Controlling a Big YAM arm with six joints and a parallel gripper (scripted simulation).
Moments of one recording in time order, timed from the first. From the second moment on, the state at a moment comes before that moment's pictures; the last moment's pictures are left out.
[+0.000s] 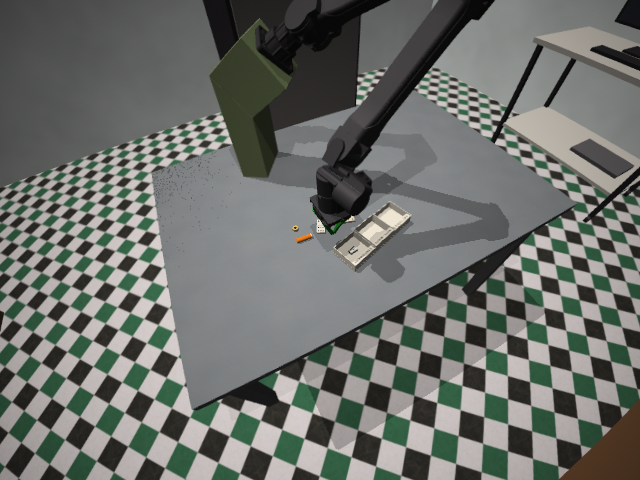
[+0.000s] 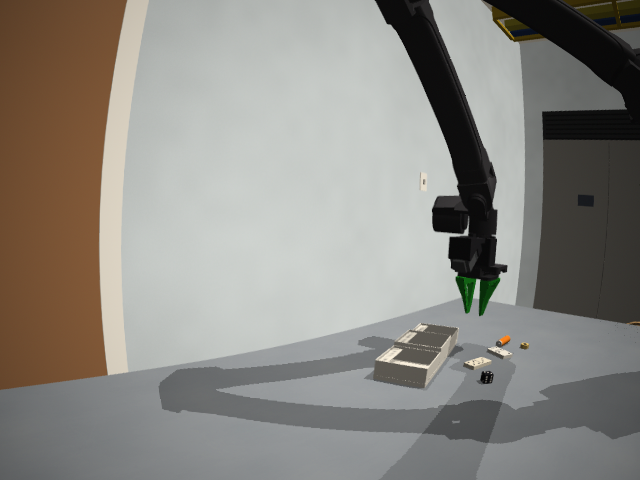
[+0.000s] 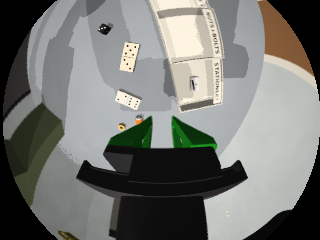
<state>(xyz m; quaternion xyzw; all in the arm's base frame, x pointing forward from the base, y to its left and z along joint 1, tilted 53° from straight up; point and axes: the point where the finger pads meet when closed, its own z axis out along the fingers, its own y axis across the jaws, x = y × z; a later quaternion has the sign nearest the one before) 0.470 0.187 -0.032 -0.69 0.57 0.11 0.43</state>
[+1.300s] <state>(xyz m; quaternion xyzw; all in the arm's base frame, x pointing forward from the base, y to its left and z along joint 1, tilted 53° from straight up) 0.403 0.141 -0.123 -0.63 0.63 0.15 0.42</state>
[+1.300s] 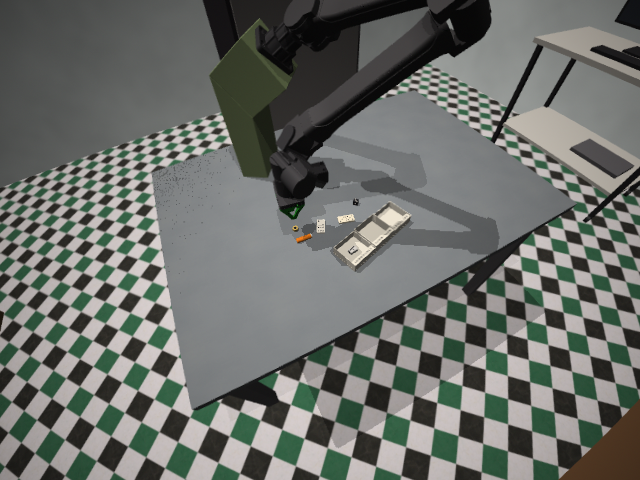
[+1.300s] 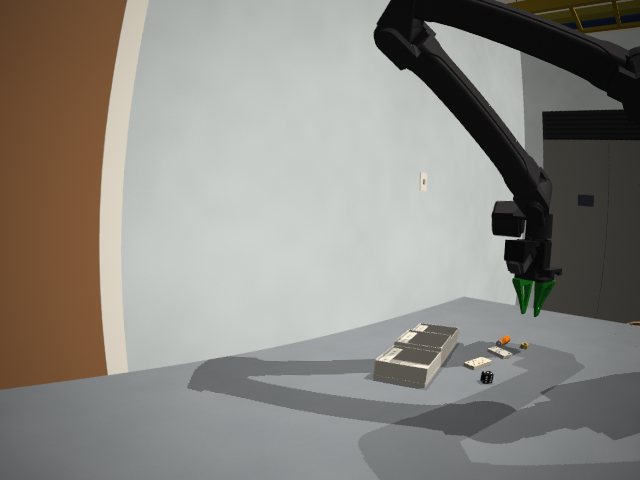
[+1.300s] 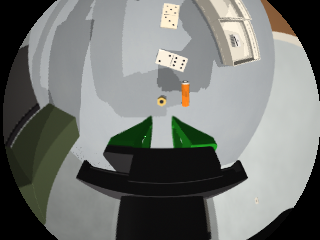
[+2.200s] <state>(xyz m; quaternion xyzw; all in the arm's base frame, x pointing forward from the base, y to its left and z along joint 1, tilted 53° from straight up) 0.418 0.181 -0.158 -0.64 0.63 0.15 0.42</state>
